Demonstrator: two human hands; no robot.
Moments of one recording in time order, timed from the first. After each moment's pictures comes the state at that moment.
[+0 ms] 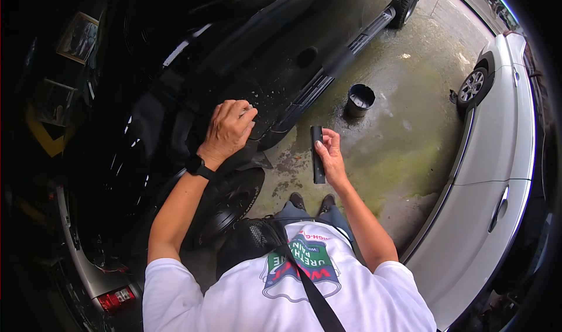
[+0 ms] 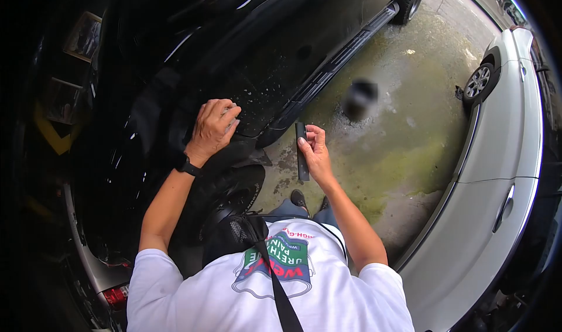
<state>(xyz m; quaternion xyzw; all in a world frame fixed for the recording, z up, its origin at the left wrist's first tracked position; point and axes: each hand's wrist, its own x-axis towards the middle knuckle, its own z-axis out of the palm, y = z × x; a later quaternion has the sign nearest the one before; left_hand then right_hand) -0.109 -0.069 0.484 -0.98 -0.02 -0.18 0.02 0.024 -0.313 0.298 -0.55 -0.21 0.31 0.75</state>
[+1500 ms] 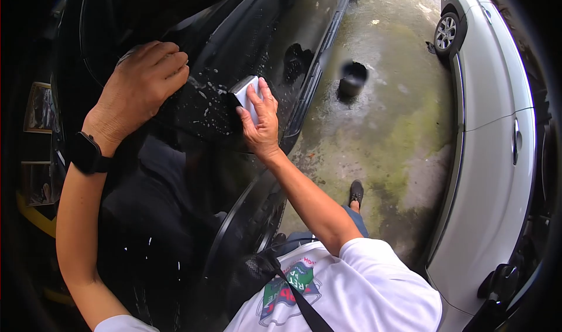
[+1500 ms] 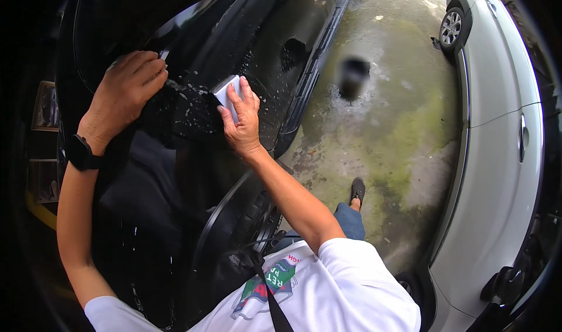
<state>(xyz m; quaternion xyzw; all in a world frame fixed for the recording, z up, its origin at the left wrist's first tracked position) -0.092 0.165 0.625 -0.90 0.29 -0.09 0.29 -0.057 0.037 0.317 -0.62 -0.23 -0.15 0.73</state>
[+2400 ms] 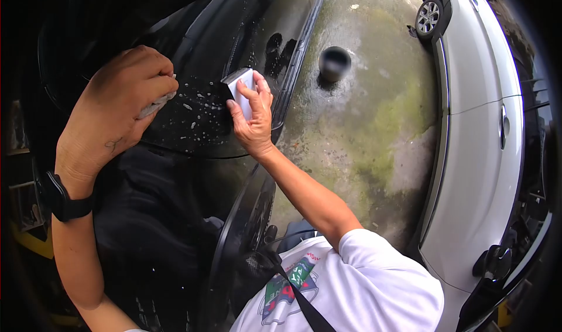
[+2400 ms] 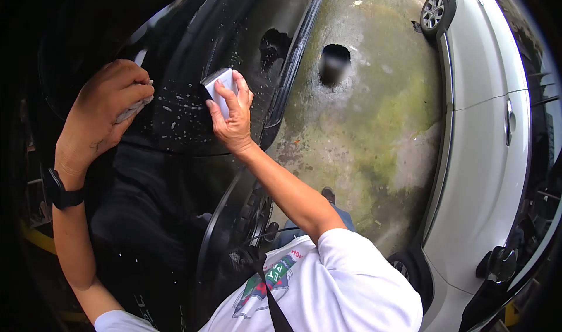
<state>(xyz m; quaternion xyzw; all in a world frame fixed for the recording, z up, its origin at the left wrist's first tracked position) -0.077 0.162 0.633 -0.97 0.25 -0.02 0.05 -0.033 0.042 0.320 -0.64 -0.18 -0.17 0.73</state>
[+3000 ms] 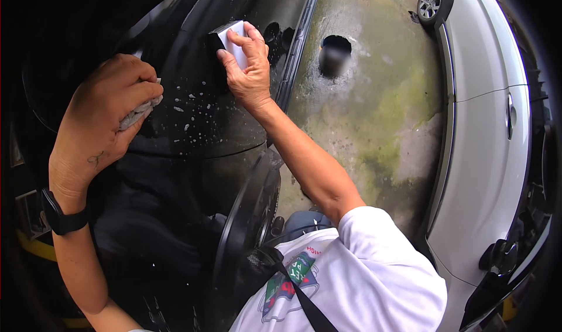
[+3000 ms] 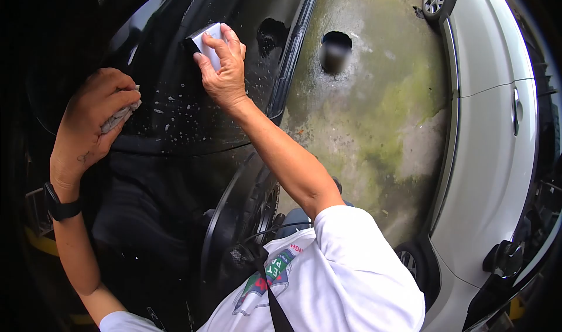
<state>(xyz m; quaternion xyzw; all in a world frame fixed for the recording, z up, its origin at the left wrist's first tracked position) -0.076 0.162 0.633 -0.98 0.21 0.02 0.03 0.034 0.053 0.356 -0.60 -0.16 -0.15 0.77</state>
